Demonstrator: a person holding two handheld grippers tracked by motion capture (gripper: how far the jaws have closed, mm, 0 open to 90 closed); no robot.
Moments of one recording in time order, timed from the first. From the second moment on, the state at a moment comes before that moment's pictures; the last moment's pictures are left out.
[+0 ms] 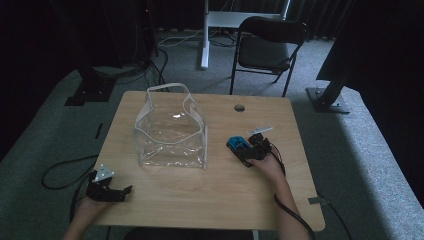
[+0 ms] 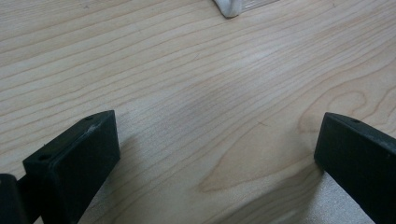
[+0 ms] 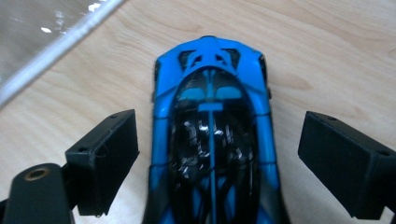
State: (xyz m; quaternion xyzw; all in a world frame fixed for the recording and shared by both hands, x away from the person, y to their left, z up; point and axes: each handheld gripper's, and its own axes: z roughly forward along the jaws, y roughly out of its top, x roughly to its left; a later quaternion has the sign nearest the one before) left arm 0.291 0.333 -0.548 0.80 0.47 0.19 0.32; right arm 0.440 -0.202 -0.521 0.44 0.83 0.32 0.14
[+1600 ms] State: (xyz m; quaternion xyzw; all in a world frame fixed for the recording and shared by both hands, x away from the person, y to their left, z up) left arm 0.291 0.333 -0.548 0.80 0.47 0.19 0.31; right arm 0.378 -0.207 -0.492 0.39 0.85 0.34 0.12
